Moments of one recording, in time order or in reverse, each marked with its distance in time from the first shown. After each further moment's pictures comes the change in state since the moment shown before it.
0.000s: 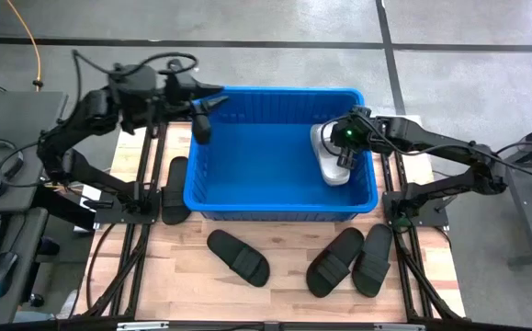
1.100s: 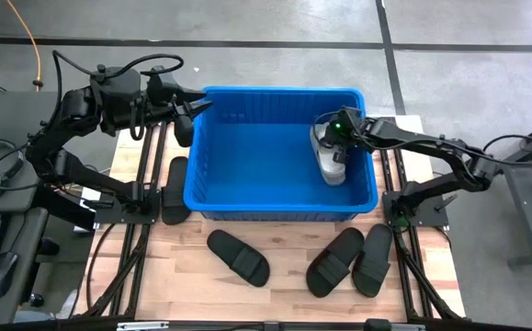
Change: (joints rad) left arm 0.000 -0.066 0.000 -0.159 0.000 -0.139; right arm -0.217 0.137 -0.247 0.363 -0.034 -0.236
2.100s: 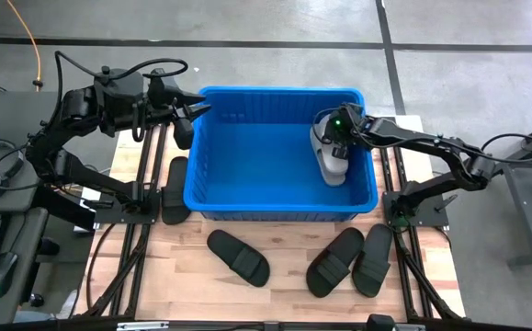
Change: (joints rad) left arm 0.000 0.000 0.000 -0.048 0.003 0.000; right arm -0.026 0.009 0.003 0.048 0.050 0.013
